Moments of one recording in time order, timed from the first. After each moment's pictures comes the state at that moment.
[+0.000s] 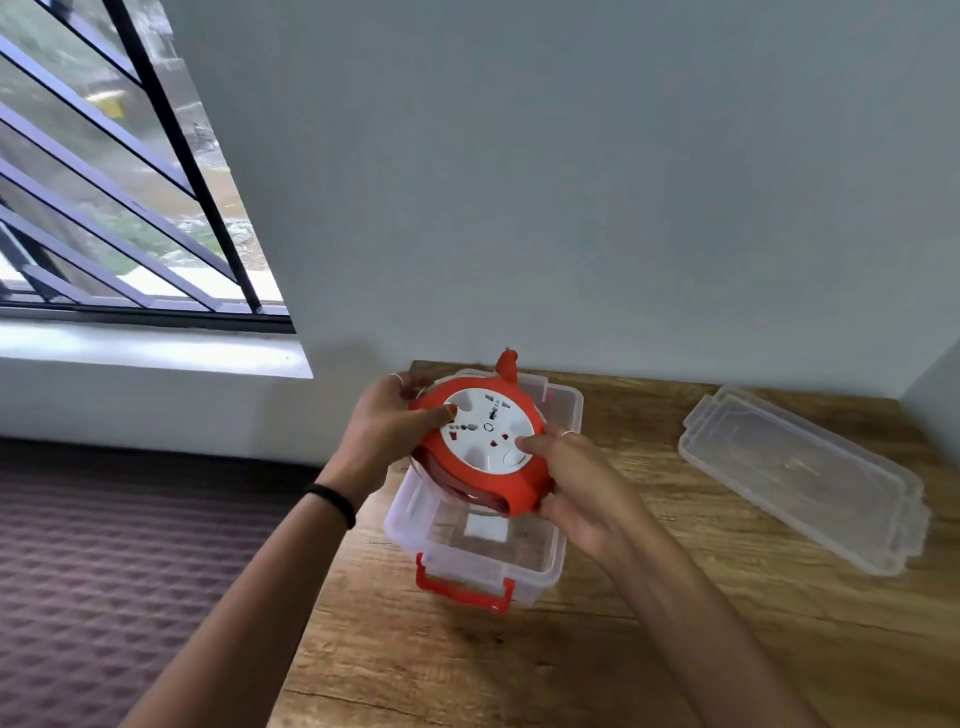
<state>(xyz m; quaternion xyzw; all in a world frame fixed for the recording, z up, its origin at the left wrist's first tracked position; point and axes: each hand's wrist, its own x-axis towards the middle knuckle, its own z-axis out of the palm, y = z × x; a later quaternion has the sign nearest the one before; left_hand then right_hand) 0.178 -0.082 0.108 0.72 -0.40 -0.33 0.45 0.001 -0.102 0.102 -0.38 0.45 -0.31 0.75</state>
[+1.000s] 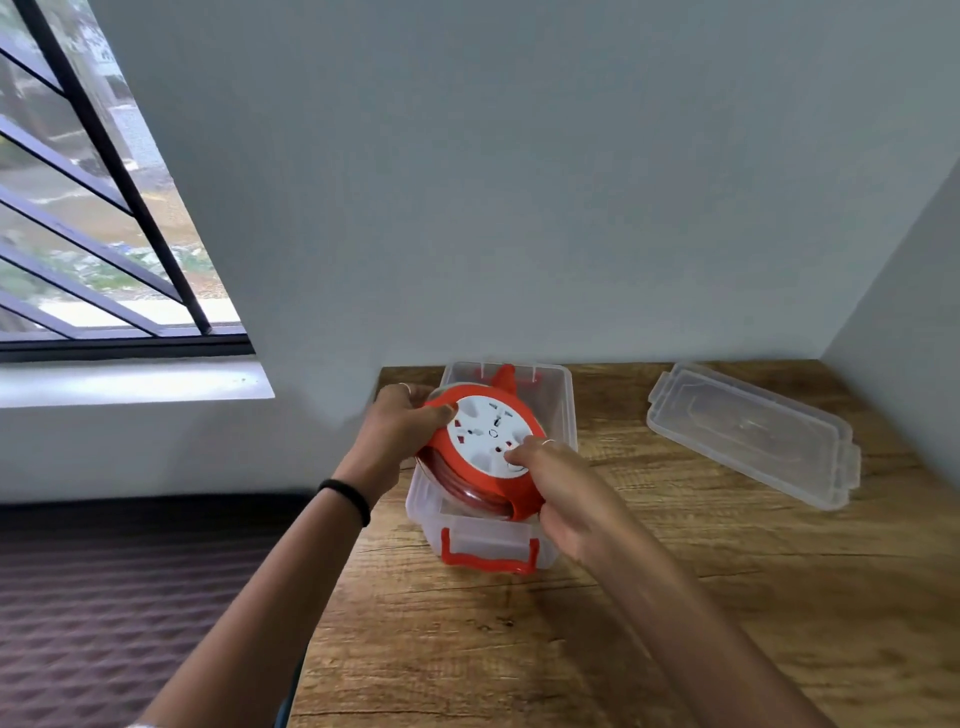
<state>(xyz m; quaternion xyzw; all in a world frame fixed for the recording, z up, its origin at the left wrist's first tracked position) 0.176 -0.088 0.094 0.70 -0.42 -0.40 0.42 0.014 -0.073 0.085 -0.40 0.53 -0.31 0.68</state>
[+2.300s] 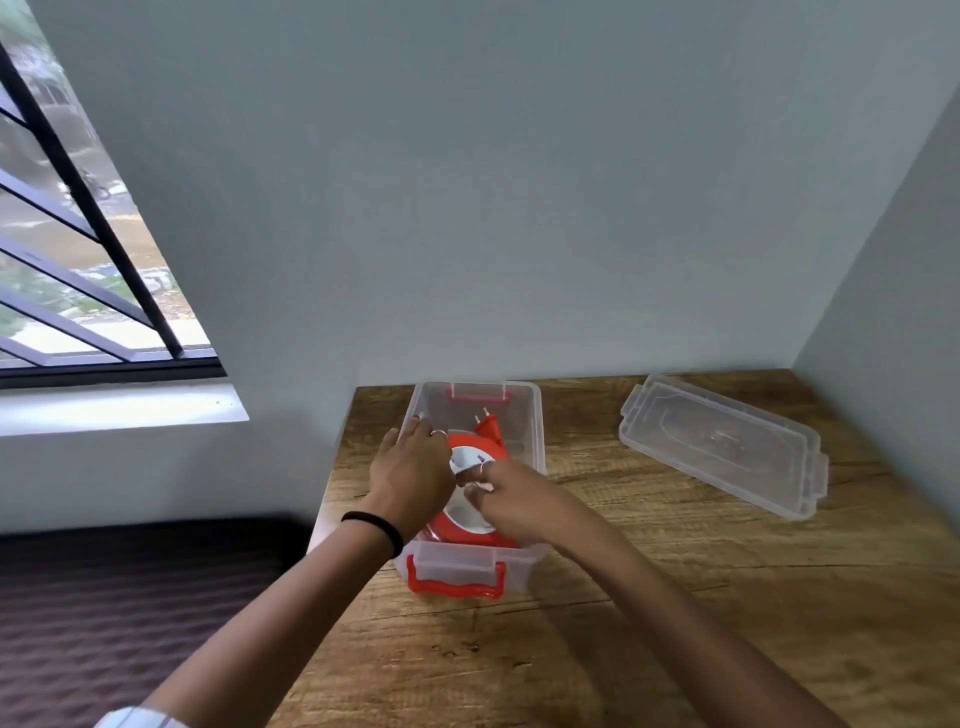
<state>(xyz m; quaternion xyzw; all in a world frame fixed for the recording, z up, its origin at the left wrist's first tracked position) 0.134 -0.105 0.057 0.72 -0.69 0.00 0.03 -0.004 -0.091 0.090 -0.78 0.48 -0.07 0.38</state>
